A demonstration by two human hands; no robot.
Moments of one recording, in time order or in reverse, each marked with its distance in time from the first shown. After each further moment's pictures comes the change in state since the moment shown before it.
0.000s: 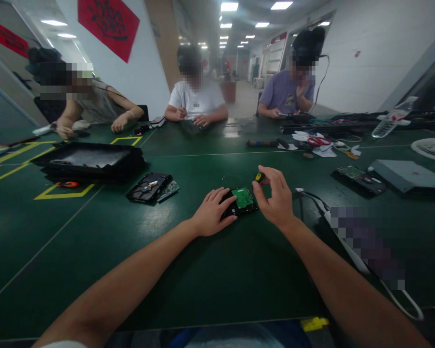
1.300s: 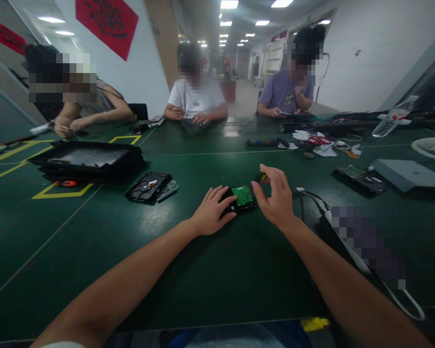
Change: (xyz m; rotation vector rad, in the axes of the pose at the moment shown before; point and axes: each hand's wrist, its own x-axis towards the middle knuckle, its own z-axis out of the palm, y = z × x) left_hand 0.001 0.001 0.000 -0.019 0.014 -0.029; right_hand -0.003 0.003 0.003 -0.036 0.015 -0.007
